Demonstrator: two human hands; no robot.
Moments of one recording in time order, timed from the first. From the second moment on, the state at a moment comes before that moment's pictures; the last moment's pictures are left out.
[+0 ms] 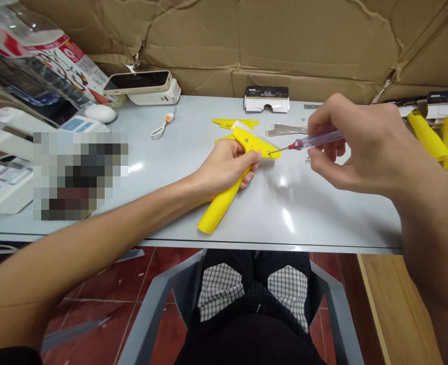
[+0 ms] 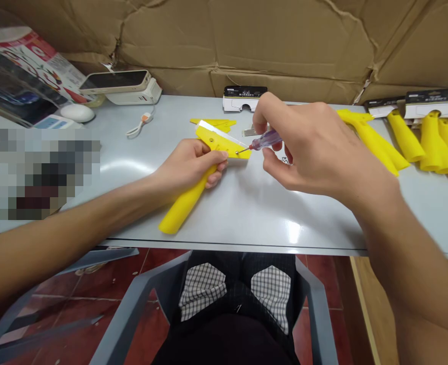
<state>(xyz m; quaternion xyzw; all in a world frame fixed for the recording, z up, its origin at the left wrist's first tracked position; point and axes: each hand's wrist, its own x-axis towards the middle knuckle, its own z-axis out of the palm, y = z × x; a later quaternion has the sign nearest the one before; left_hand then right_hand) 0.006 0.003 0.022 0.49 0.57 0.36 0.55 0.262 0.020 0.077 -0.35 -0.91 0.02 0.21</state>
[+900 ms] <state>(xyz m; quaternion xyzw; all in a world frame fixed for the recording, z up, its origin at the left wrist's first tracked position) 0.005 0.004 0.022 0.49 0.57 0.36 0.55 0.264 0.022 0.081 -0.40 -0.90 0.00 0.18</state>
